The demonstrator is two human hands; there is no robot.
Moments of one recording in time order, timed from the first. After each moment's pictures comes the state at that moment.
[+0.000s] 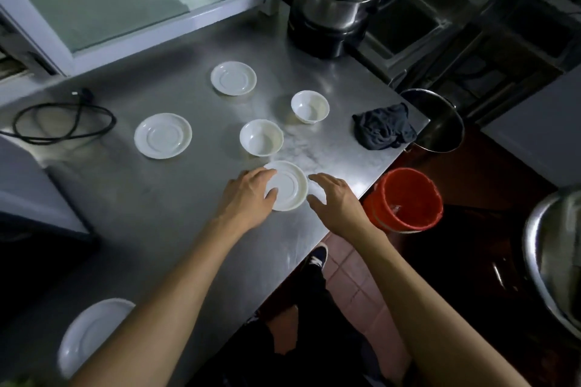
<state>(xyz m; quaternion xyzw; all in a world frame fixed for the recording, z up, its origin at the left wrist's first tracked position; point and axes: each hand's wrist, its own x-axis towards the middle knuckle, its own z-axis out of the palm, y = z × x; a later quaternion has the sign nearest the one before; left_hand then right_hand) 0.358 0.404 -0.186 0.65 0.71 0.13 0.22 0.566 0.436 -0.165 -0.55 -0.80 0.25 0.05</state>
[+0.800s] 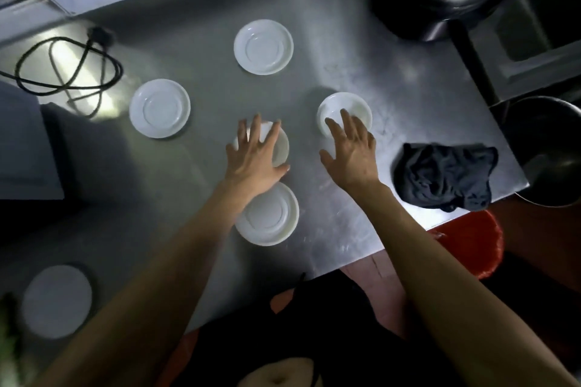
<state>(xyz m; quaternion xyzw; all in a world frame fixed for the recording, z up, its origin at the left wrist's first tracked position) 0.373 0.582 -0.242 0.48 0.85 -0.03 0.22 0.543 0.701 -0.248 -0.43 -0.88 0.21 -0.03</state>
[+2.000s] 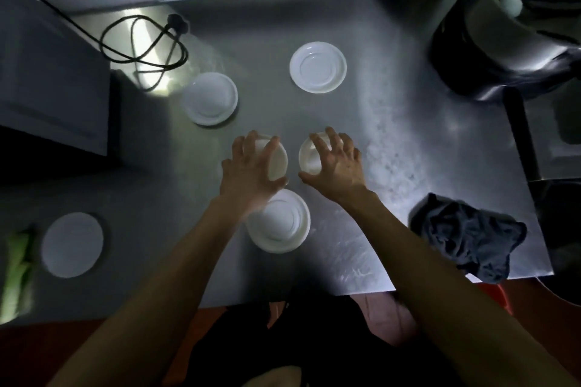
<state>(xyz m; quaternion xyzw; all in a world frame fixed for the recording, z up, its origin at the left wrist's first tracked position) 0.368 0.532 -0.221 0.35 0.92 0.03 0.16 0.478 0.698 -0.252 -0.27 -0.94 0.20 -0.08</state>
